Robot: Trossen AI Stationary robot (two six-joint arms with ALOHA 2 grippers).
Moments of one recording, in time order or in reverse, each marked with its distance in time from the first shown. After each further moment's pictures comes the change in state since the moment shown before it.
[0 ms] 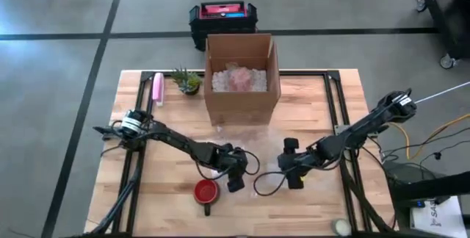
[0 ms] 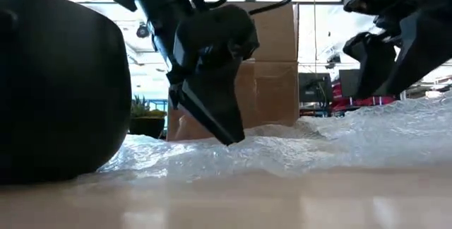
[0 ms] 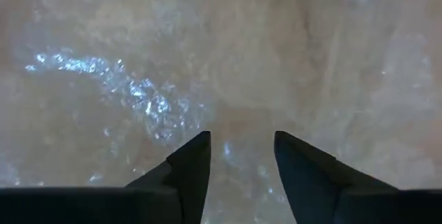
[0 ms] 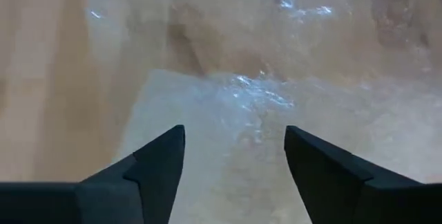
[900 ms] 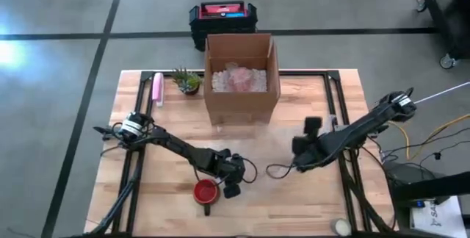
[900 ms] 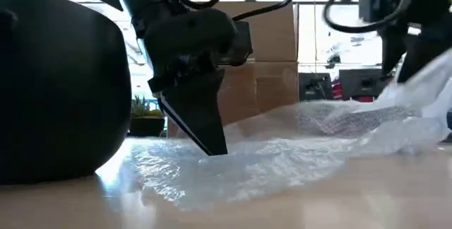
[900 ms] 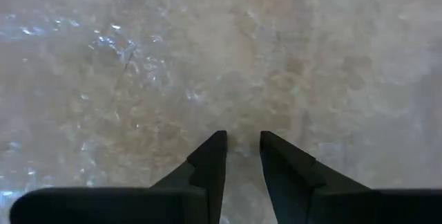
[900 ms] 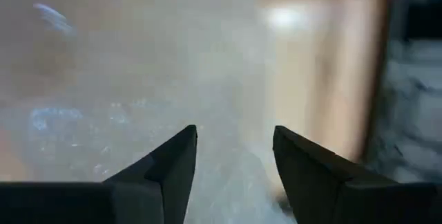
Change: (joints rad) left arm -0.050 0.013 -0.014 -0.020 0.003 -0.003; right arm -0.036 -0.035 0.233 -0.950 0.364 0.223
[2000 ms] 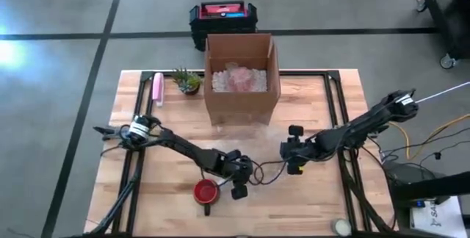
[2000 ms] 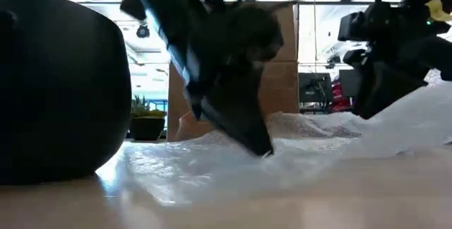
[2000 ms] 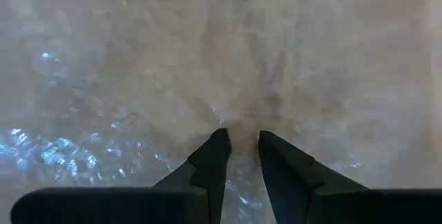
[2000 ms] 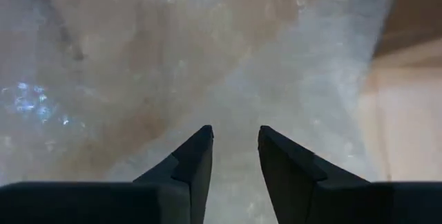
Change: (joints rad) left arm 0.015 0.097 0.075 0.143 0.065 0.094; right arm -0.074 0.023 -0.318 0.875 -0.212 -0.341
